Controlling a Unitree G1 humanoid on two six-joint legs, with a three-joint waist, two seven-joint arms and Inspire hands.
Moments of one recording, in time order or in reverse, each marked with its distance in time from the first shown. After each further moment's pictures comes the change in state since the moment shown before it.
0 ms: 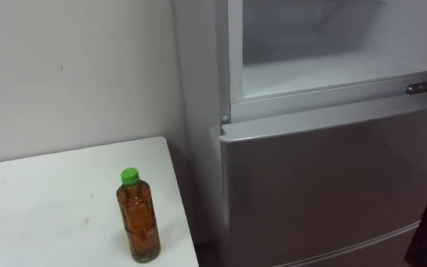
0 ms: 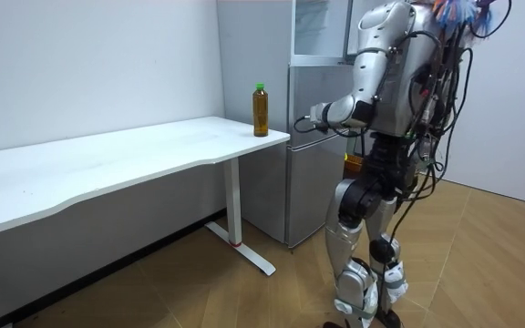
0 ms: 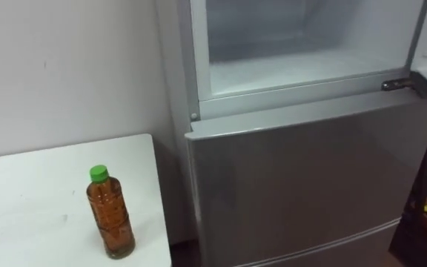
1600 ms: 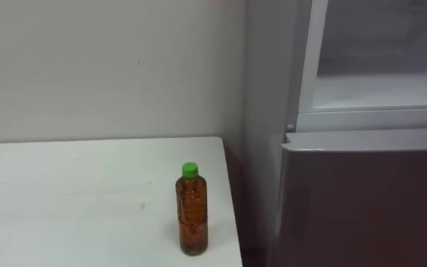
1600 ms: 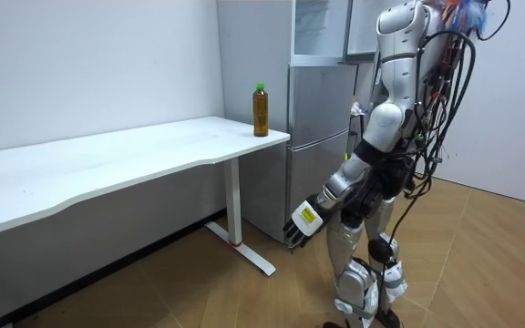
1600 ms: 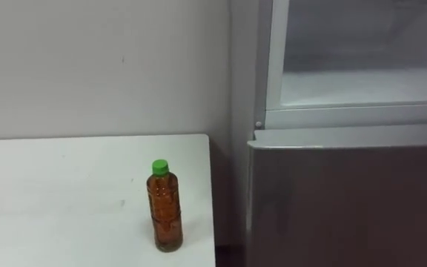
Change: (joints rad) left arm 0.108 -0.168 0.452 1.095 0.206 -0.246 0.391; right arm 0.032 0.007 -0.018 -0.055 -0.215 -0.033 -0.016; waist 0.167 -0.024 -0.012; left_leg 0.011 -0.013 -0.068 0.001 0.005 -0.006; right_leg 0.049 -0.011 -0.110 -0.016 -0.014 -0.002
